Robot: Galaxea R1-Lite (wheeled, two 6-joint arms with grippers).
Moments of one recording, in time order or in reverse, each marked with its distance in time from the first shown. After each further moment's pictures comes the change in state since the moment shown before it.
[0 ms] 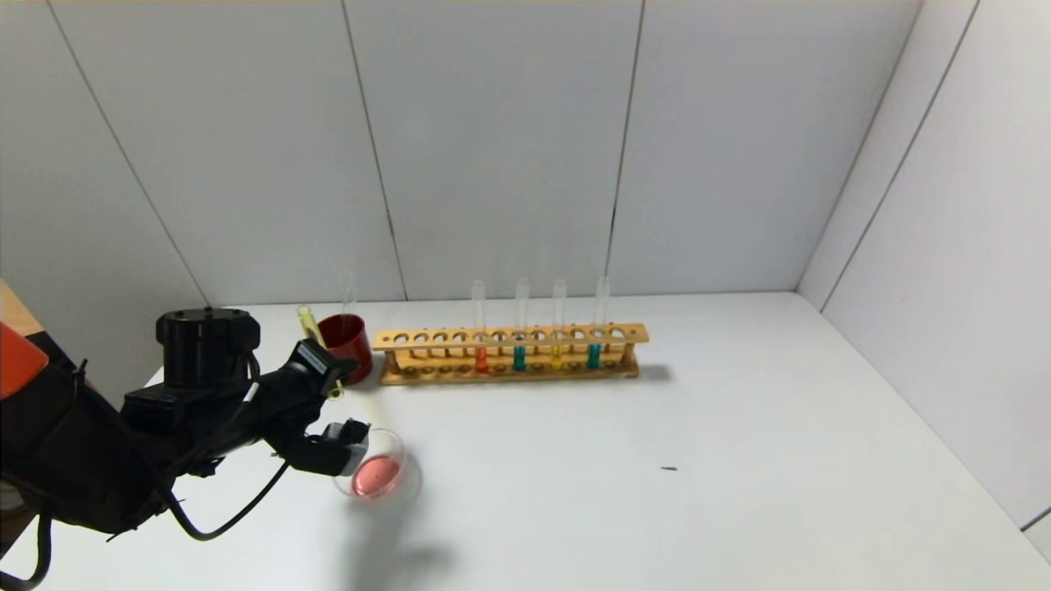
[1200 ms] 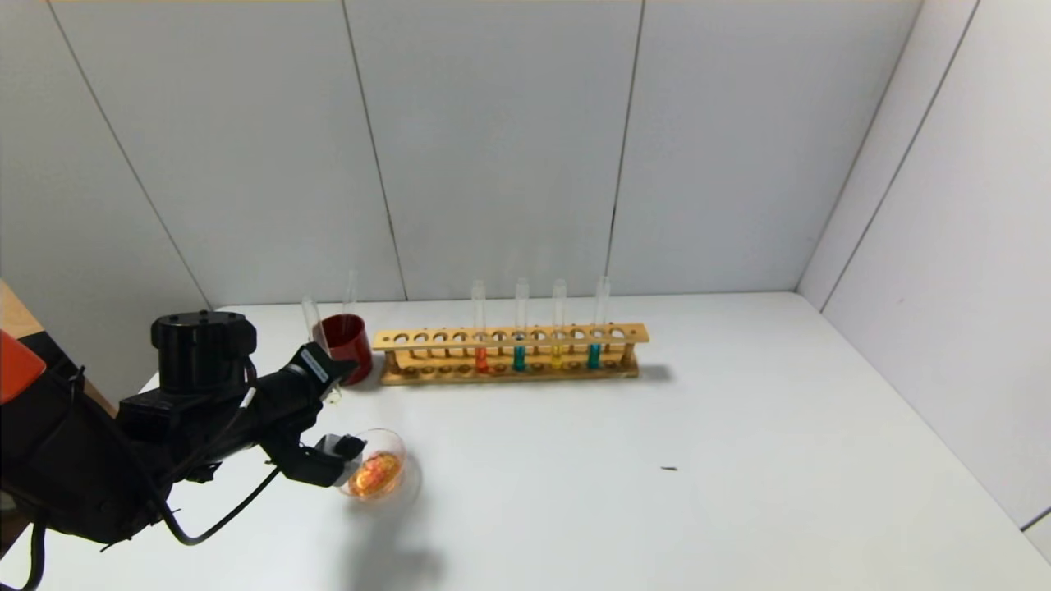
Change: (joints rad) left arm -0.004 -0.007 0.027 -0.049 0.010 0.148; right arm 0.000 0.000 0.000 0.000 0.000 0.000
